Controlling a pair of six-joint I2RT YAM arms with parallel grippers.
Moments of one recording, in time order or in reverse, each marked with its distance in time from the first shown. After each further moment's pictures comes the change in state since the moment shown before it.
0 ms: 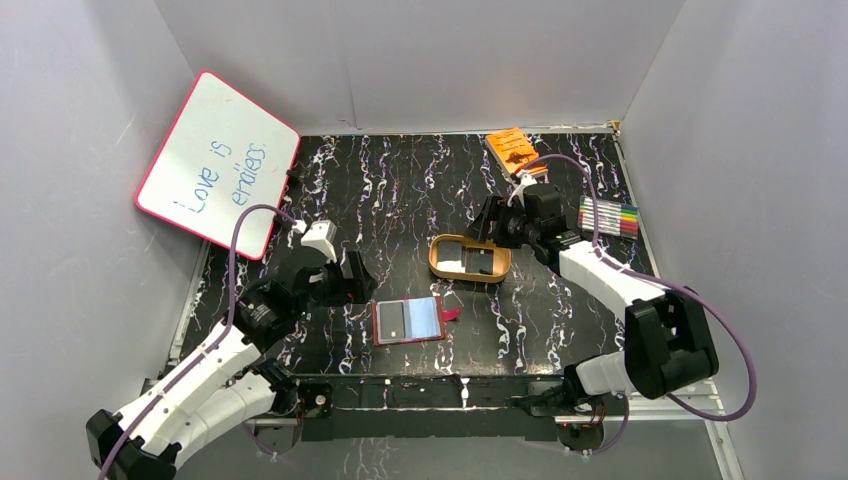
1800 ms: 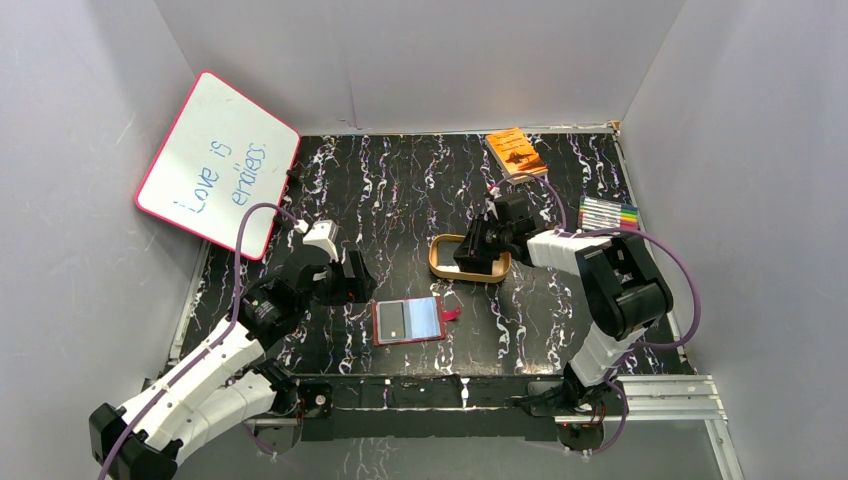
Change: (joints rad) left arm 0.000 0.026 0.000 0.000 -0.022 -0.002; right arm 0.056 0.357 0.040 0.108 -0.057 0.079
